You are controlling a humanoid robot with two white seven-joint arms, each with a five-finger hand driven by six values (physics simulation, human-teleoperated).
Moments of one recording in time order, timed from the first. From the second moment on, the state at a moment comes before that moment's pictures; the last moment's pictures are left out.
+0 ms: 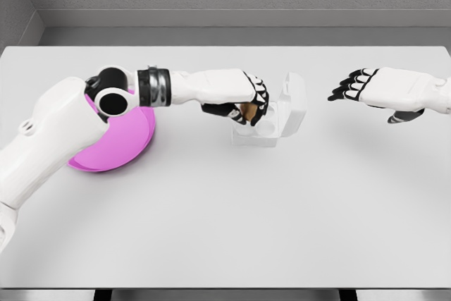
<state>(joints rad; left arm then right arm) -0.91 0.36 -0.91 -1.23 -0.27 -0.61 -0.48 -0.60 -0.93 0.50 -1.54 0.50 -0.61 0.61</state>
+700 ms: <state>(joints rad) -0.91 0.30 -0.94 -1.06 -0.28 -0.61 -0.48 -0.60 -0.93 0.50 -1.53 0.50 -0.61 0.61</state>
